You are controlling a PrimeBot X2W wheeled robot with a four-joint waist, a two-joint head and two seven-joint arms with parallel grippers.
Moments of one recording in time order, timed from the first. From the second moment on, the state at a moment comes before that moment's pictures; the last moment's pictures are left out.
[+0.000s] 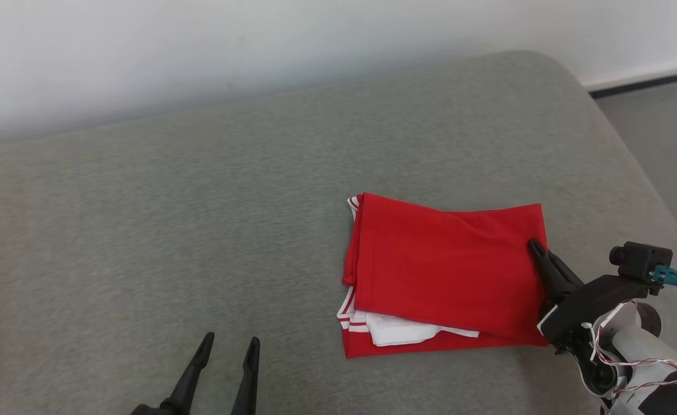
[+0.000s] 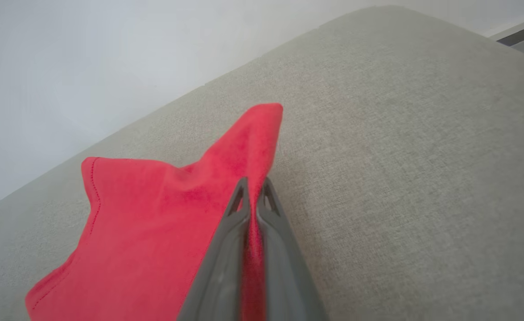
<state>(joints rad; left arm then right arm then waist) 0.05 0.16 -0.28 0.04 -0.34 -0.07 -0.25 -0.55 -0.48 0.70 0.67 1.16 0.13 -0.21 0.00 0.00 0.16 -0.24</state>
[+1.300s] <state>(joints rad) -0.26 0.34 -0.31 -0.19 -0.28 -0.11 -0.14 -1.04 -0.65 0.21 1.01 0.62 0.13 -0.26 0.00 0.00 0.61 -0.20</state>
